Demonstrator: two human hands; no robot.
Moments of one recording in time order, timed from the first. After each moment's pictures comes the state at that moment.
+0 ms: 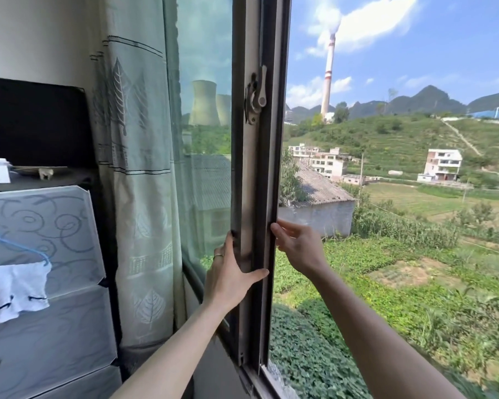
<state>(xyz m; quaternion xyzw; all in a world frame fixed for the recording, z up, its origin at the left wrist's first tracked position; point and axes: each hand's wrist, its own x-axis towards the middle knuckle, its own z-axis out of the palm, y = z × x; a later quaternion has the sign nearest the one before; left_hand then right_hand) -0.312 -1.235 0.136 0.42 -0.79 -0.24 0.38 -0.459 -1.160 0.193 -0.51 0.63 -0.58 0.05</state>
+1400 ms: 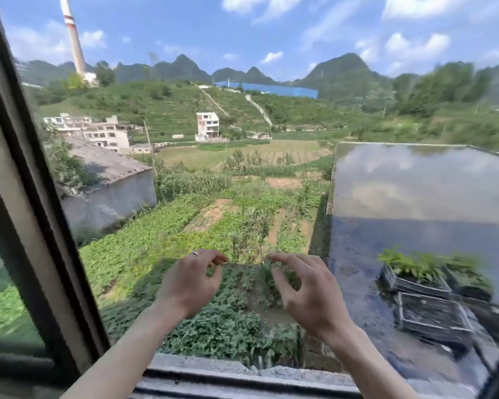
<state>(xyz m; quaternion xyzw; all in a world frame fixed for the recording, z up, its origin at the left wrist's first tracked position) -0.401 -1.101 0.104 -0.09 -0.95 -0.22 0.20 -0.382 -0.860 0.106 -0.21 0.90 -0.33 -0.21</state>
